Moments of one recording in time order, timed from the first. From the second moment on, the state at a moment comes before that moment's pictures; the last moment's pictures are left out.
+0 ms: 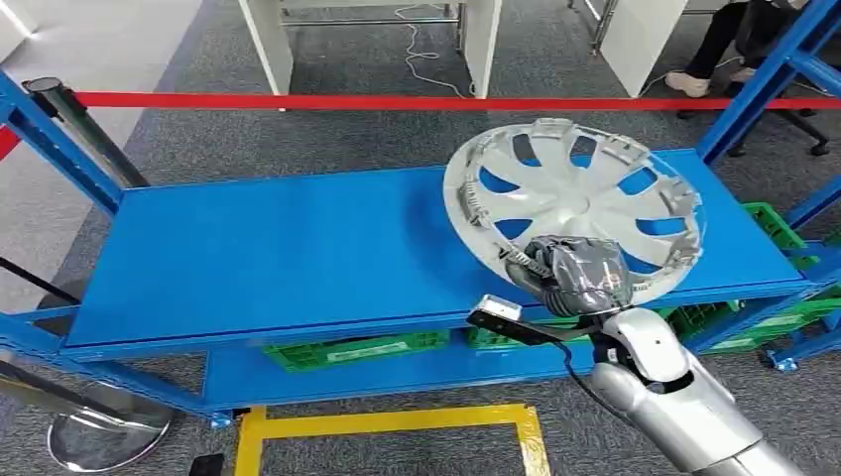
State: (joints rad) left arm -0.12 -0.22 1.17 -0.23 -1.02 0.27 -0.29; right arm -0.32 -0.26 0.61 -1.47 1.18 -0.46 -0.16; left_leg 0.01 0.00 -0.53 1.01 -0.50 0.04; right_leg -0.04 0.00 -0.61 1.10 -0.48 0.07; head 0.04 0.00
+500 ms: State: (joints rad) left arm -0.11 -0.21 1.21 -0.23 -0.97 0.25 -0.28; right arm -0.22 -0.26 0.58 -1.49 1.18 -0.50 -0.13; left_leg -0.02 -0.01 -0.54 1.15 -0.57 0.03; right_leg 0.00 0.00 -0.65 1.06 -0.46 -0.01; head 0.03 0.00
